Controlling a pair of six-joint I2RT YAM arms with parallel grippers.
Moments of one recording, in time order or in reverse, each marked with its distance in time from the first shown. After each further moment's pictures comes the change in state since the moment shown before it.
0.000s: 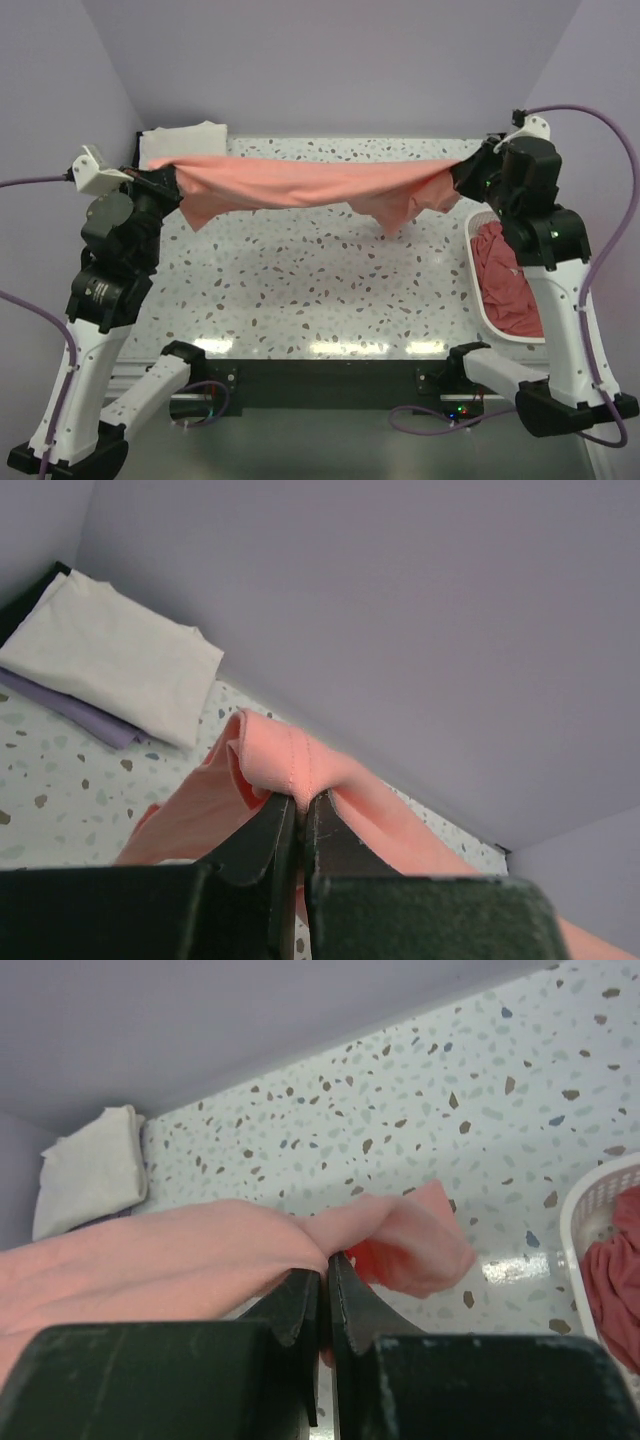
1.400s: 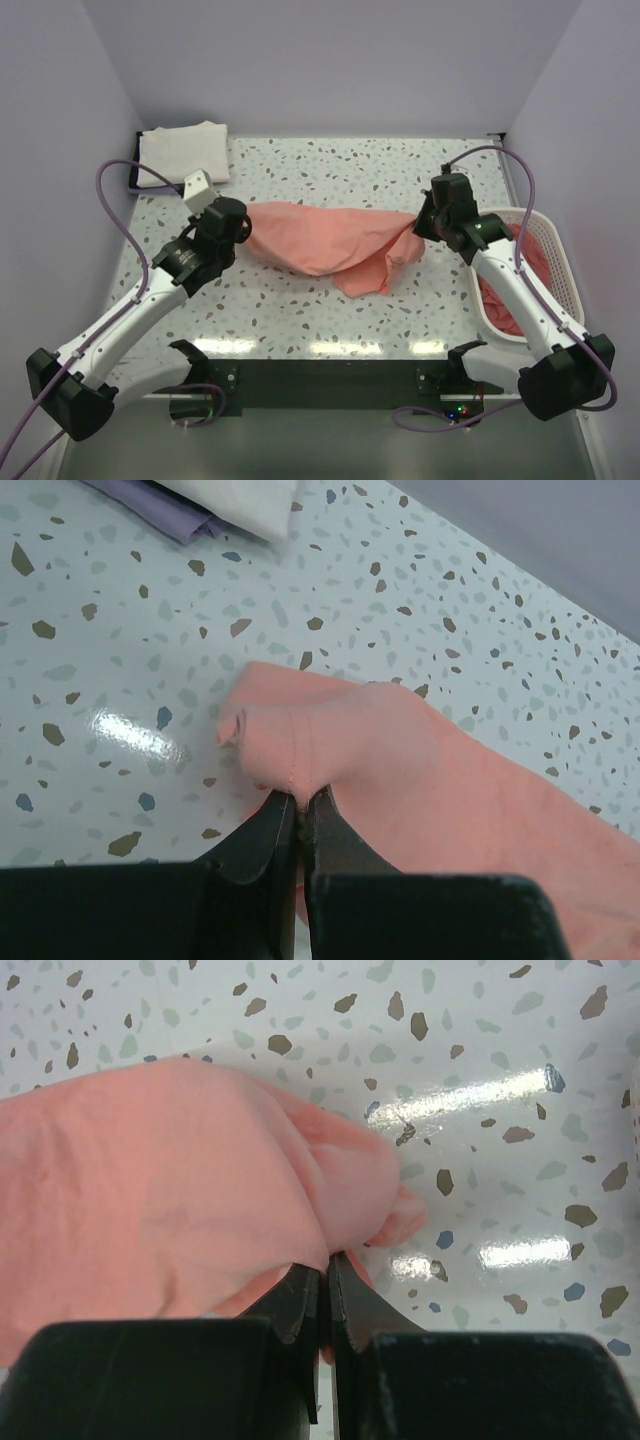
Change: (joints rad) left arm -0.314 0.225 -0.268 -0.075 -0.255 -0.161; right arm 0.125 0.061 -0.466 0.143 0.047 0.064
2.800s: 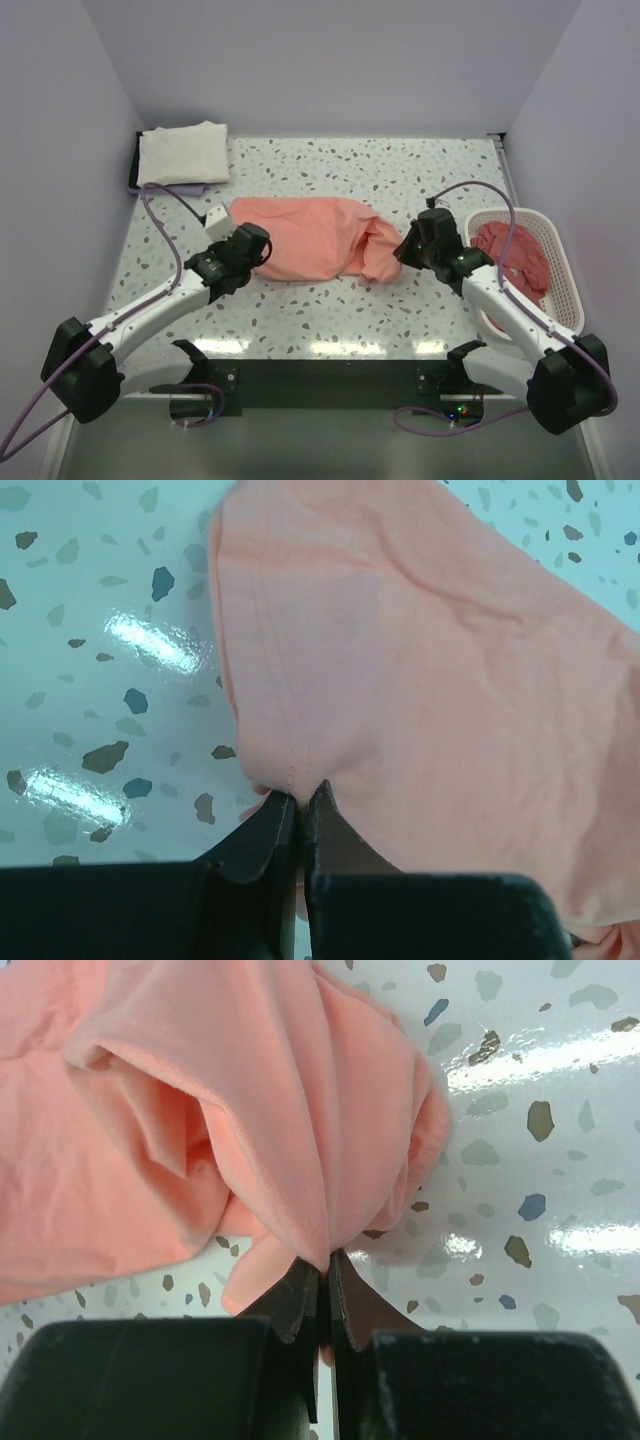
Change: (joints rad) left arm -0.045 0.113 -0.228 0.067 0.042 -0.208; right arm 0.072 -0.061 -0.352 0.294 -0.101 0.121
